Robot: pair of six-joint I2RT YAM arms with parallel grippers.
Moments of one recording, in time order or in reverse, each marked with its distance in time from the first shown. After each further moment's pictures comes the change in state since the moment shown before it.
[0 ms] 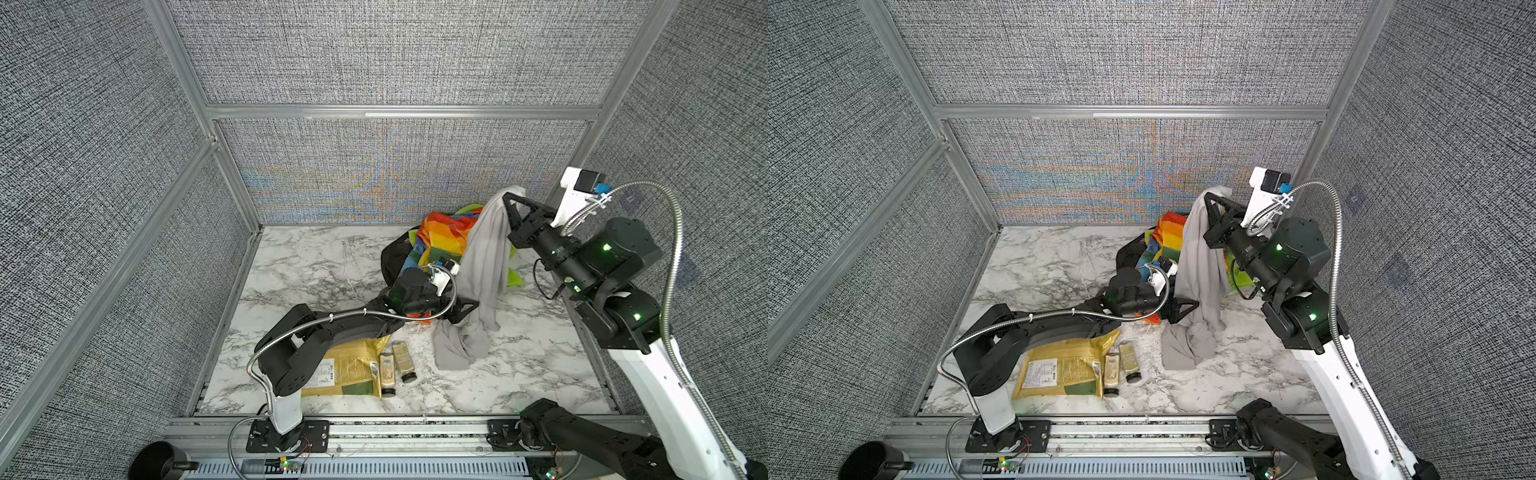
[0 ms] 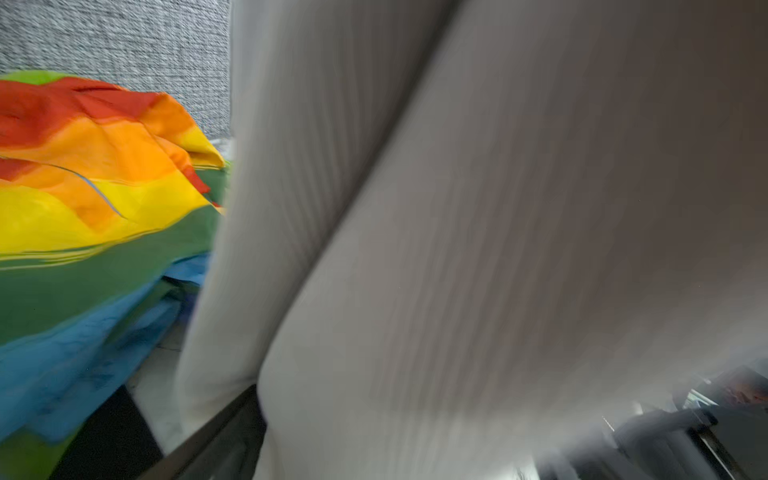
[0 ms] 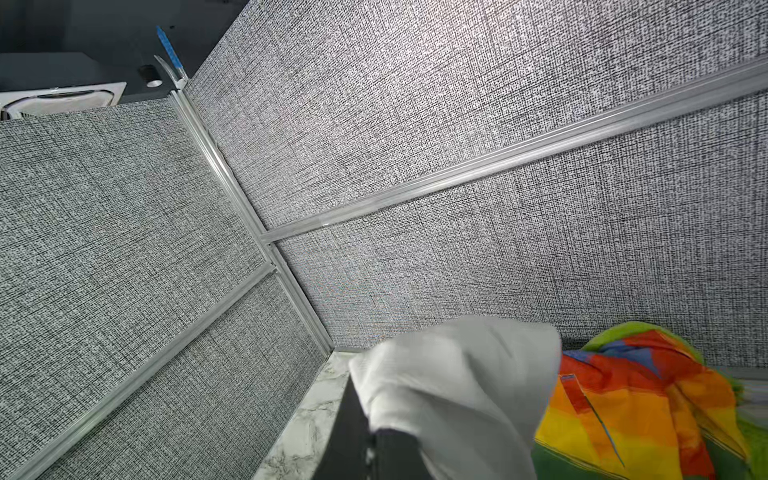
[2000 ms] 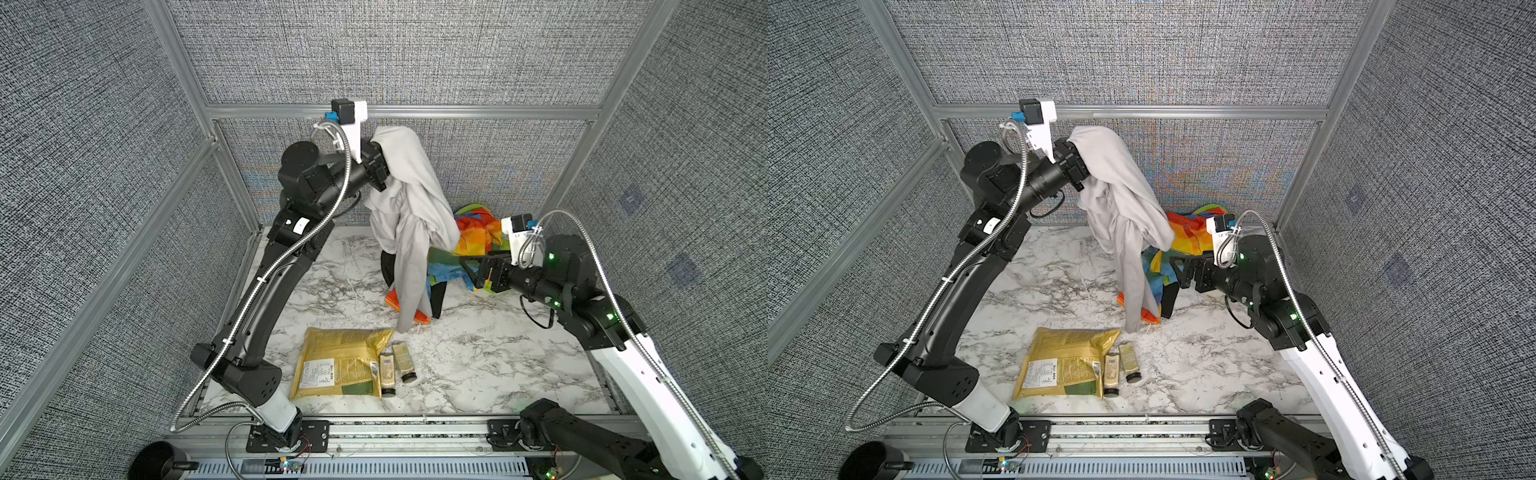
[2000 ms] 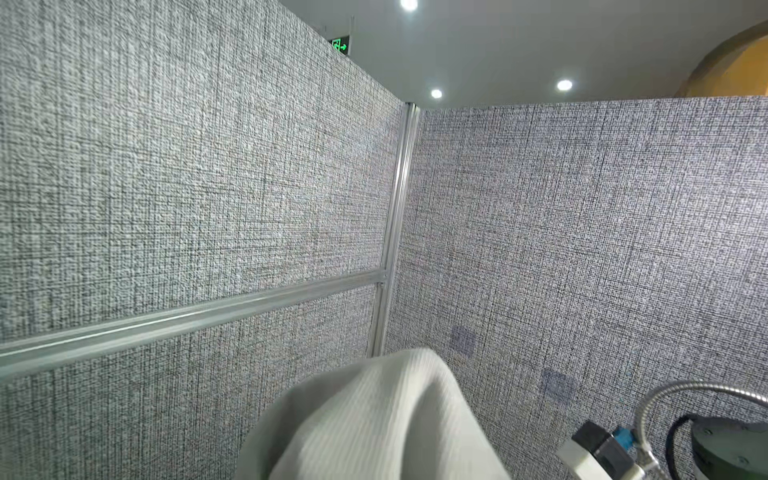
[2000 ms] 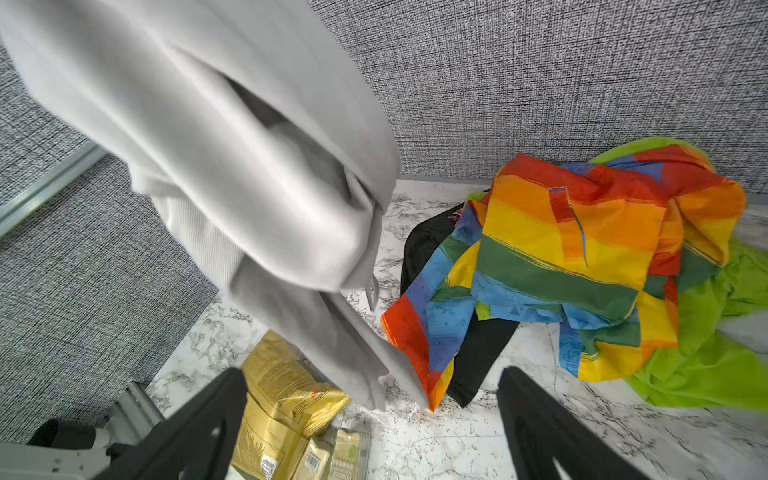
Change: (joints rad) left arm 0.431 -0.206 0.937 -0.563 0.067 -0.019; right arm -0.015 -0.041 -0.189 -0.333 -0.217 -0.127
